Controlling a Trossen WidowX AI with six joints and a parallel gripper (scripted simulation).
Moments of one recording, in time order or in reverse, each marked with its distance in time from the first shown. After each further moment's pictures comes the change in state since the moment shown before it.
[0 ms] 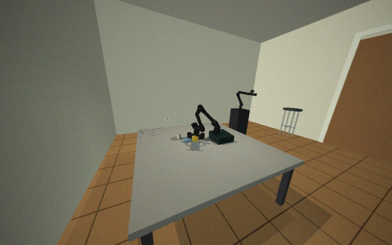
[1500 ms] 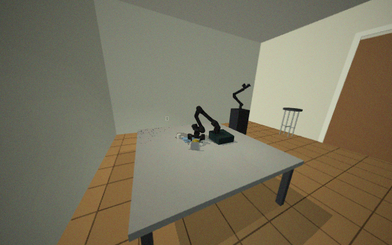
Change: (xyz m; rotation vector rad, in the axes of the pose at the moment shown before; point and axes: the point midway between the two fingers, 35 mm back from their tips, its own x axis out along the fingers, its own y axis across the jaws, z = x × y) arm 0.003 0.005 -0.016 0.026 0.009 0.003
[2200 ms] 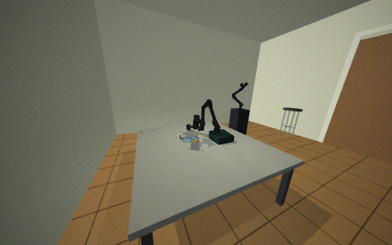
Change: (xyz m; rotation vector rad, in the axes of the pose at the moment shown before) arm -0.013 -0.013 0.109 0.028 -0.055 -0.034
